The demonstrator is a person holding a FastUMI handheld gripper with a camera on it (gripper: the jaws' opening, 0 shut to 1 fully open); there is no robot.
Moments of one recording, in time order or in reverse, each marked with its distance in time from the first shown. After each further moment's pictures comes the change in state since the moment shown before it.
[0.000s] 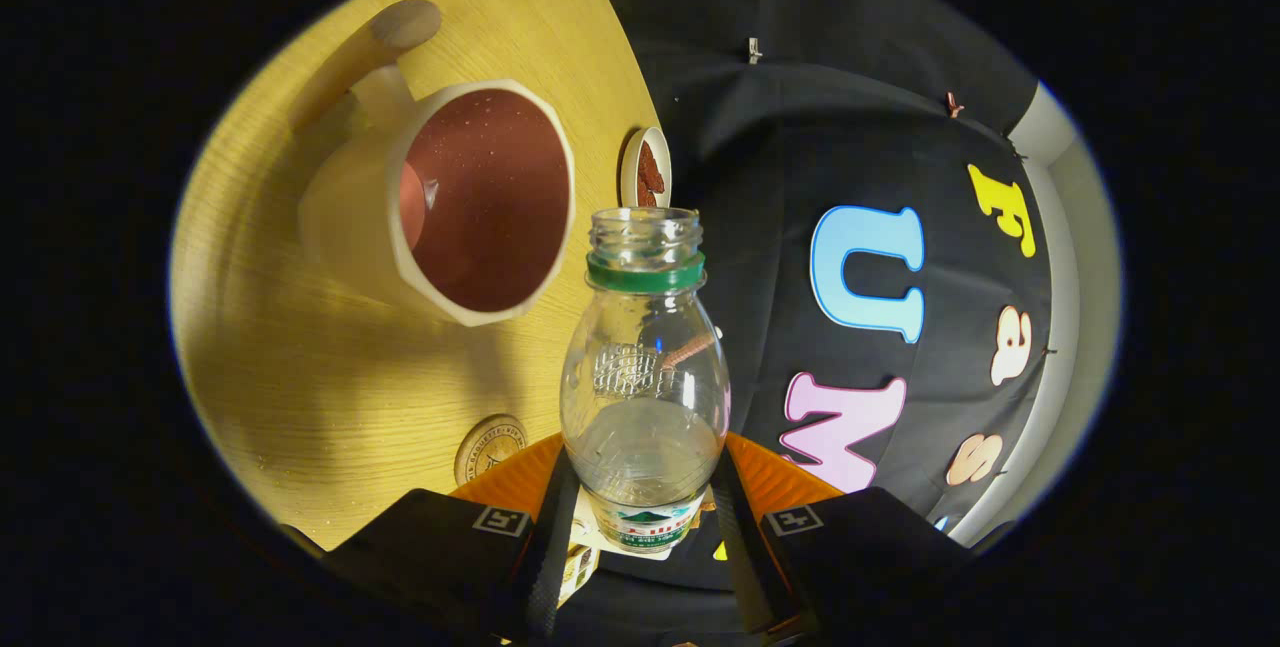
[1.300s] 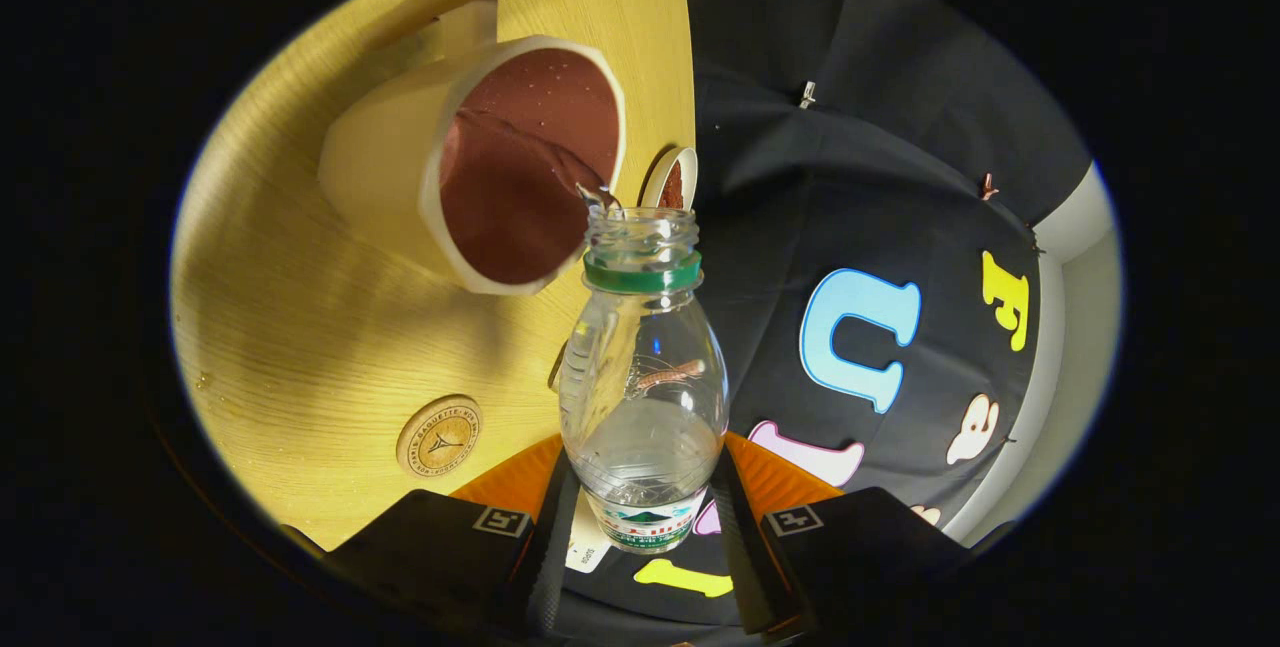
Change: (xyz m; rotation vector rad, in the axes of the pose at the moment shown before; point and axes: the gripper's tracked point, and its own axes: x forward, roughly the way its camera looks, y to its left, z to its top) arm 0.010 -0.010 0.004 -0.230 -0.063 -0.016
